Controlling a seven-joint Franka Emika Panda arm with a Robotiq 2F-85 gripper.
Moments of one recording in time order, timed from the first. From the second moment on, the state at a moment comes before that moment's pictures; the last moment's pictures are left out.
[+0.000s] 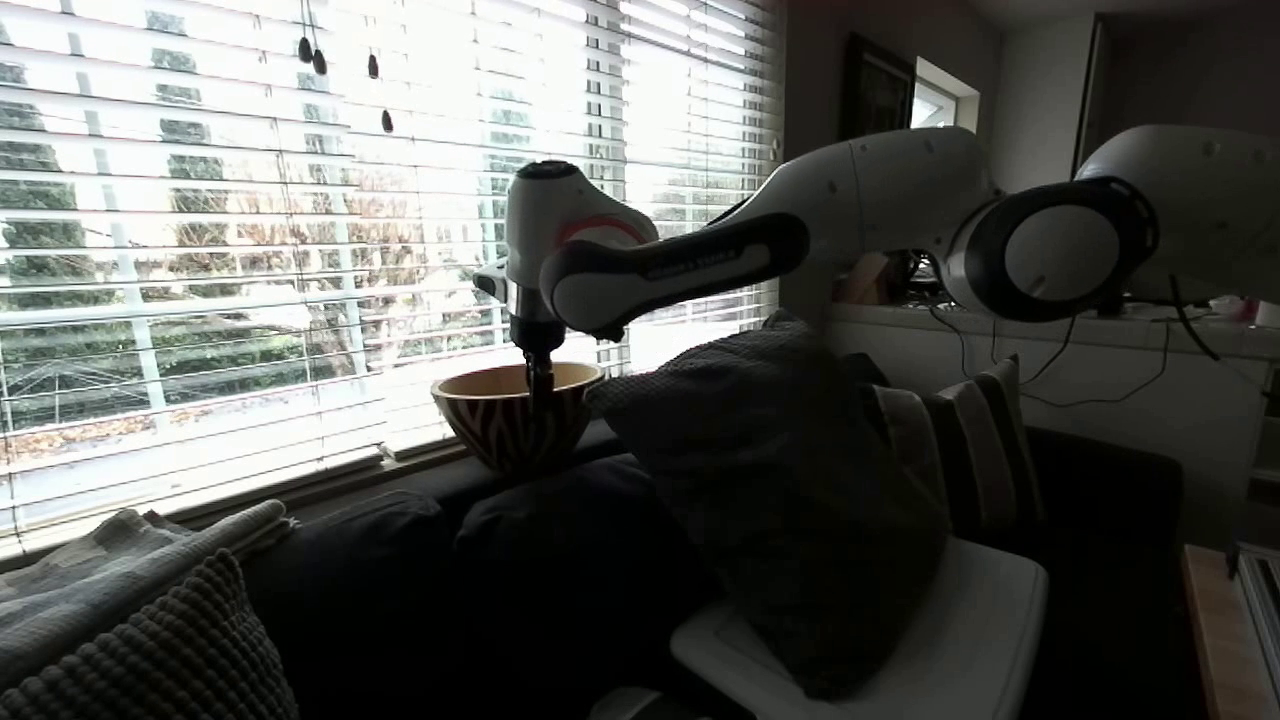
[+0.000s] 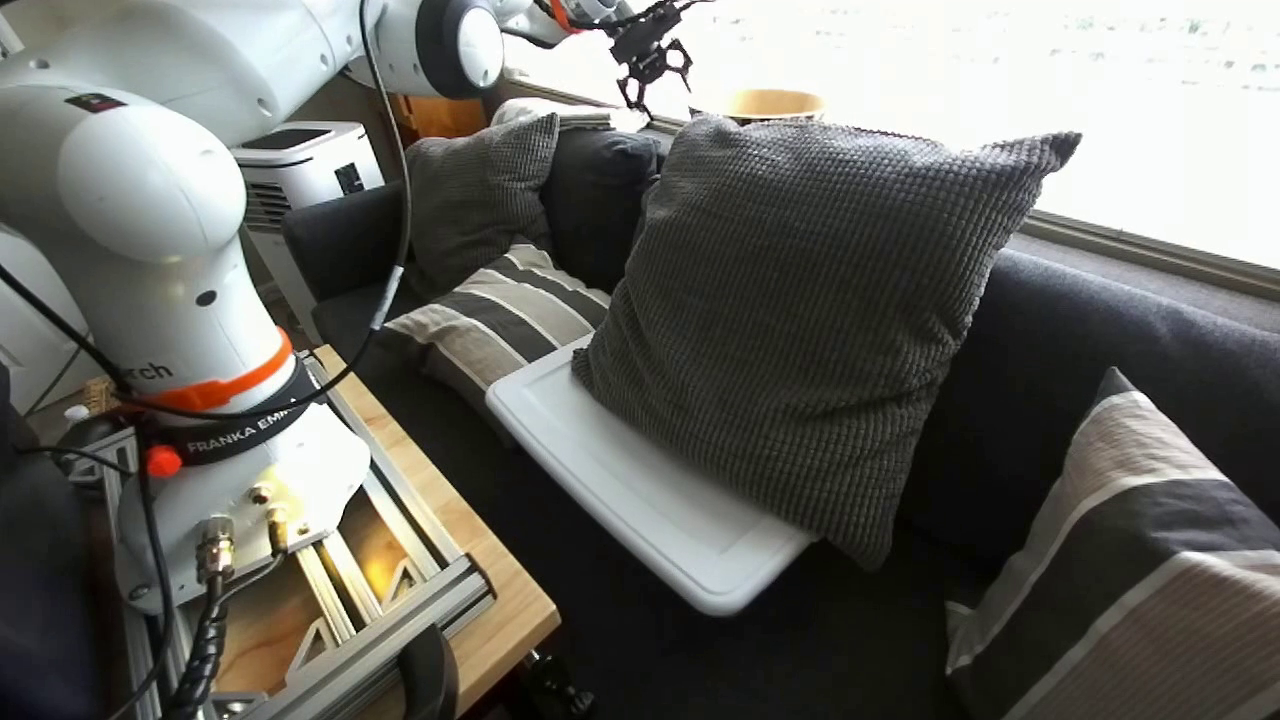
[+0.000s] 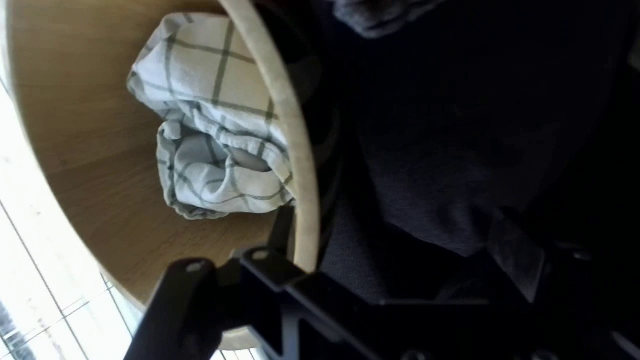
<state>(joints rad) 0.37 1.20 0.08 -0.53 -0.50 2.05 -0.50</state>
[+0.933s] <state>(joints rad) 0.35 1.04 0.20 -0.53 -0.28 1.74 -0.02</state>
